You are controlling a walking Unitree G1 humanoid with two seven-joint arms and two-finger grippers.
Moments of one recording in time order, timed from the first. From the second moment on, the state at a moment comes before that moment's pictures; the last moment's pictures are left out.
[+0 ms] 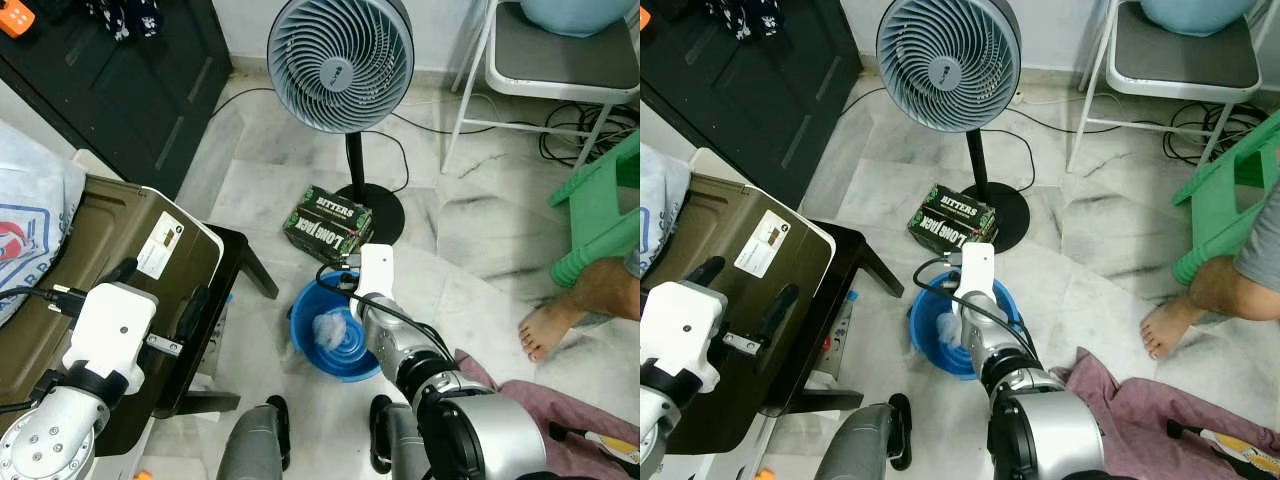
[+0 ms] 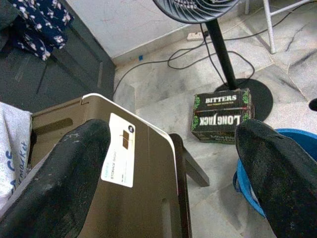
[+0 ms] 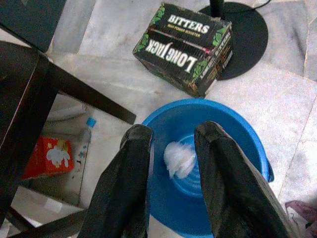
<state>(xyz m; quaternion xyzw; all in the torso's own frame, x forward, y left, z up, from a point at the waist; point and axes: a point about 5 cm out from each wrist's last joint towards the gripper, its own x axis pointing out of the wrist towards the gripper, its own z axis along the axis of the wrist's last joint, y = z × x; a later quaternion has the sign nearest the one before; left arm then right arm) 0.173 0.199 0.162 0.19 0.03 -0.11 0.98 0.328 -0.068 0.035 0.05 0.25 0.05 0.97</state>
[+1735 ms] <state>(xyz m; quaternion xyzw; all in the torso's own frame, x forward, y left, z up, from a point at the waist) 0.268 0.147 0.128 0.09 -0.08 -0.08 0.99 0.281 -0.167 0.113 0.01 0.00 0.04 1.00</state>
